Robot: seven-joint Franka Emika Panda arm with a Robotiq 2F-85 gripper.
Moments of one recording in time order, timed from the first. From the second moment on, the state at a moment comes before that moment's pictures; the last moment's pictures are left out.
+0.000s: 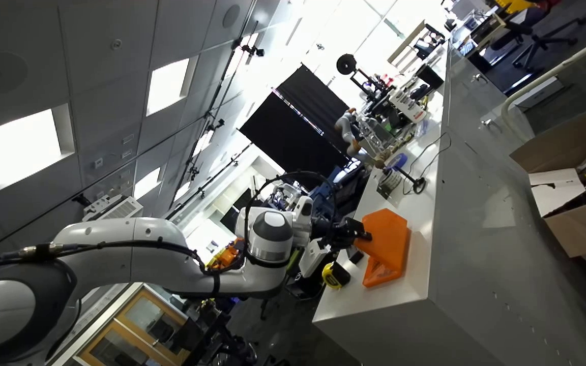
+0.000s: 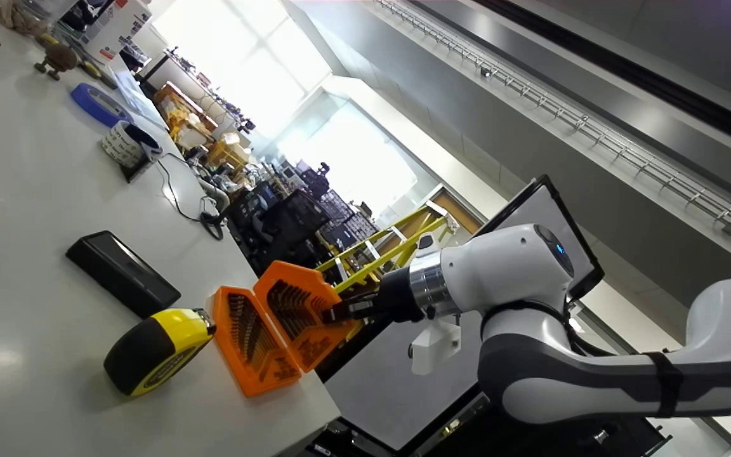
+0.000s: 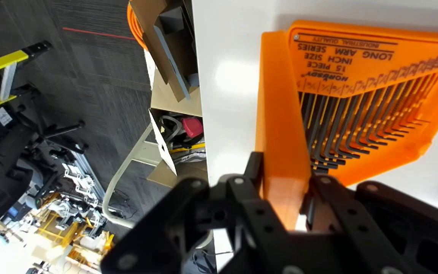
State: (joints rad) arm 0.01 0.11 0.06 -2.30 -0.84 2.84 0.56
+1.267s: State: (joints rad) arm 0.04 0.22 0.18 -2.30 -1.15 2.80 0.93
